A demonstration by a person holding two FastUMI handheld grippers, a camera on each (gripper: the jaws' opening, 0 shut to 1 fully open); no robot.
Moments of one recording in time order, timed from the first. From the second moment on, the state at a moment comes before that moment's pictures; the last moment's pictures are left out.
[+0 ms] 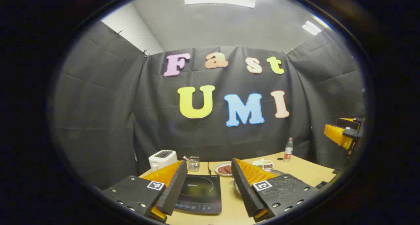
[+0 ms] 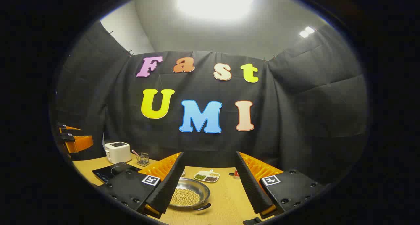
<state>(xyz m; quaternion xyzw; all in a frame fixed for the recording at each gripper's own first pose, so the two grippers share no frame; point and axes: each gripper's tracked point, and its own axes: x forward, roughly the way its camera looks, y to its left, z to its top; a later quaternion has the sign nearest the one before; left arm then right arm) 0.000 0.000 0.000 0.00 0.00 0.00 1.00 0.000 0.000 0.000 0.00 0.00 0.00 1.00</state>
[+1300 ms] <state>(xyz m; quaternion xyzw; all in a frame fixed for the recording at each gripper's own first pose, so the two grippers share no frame) -0.001 0.024 0.011 0.01 -0.01 0.01 1.00 0.009 0.008 -0.008 -0.01 0.02 0.00 1.00</state>
